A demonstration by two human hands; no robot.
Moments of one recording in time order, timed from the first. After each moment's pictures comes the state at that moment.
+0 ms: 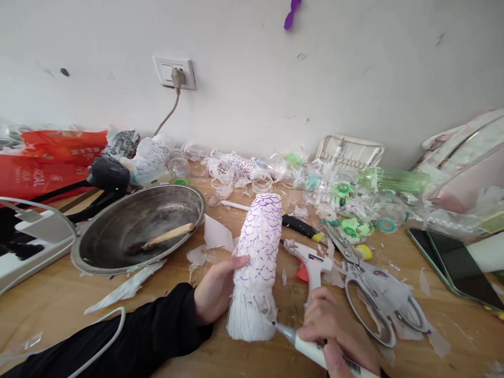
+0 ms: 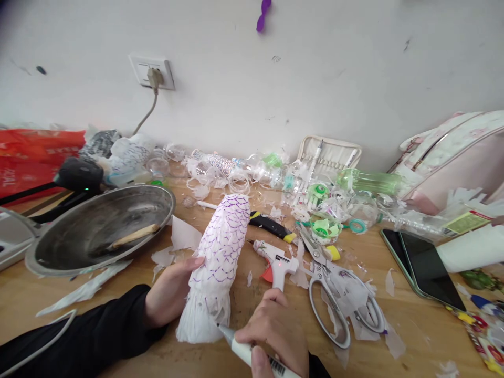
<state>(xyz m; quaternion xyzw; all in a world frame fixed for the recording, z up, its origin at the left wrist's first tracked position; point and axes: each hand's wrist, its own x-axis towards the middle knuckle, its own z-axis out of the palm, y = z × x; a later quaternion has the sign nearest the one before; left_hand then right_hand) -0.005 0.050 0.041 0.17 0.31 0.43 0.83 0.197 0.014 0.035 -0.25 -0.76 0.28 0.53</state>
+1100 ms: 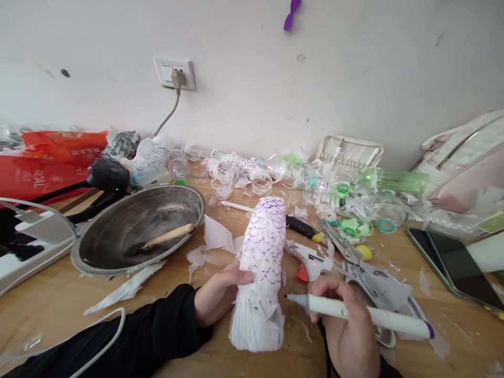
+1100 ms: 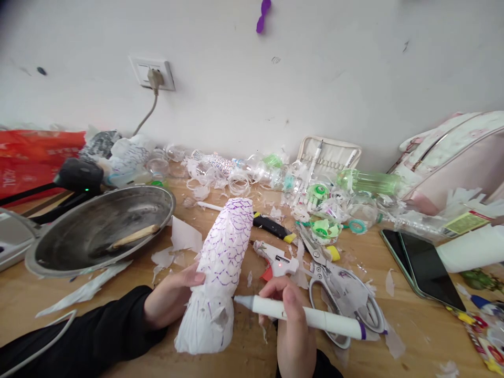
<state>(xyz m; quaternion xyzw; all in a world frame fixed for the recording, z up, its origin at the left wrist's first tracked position) -0.005 0.048 0.037 0.26 0.29 0.42 0.82 0.188 0.028 0.044 -0.38 -0.48 0.49 0.62</state>
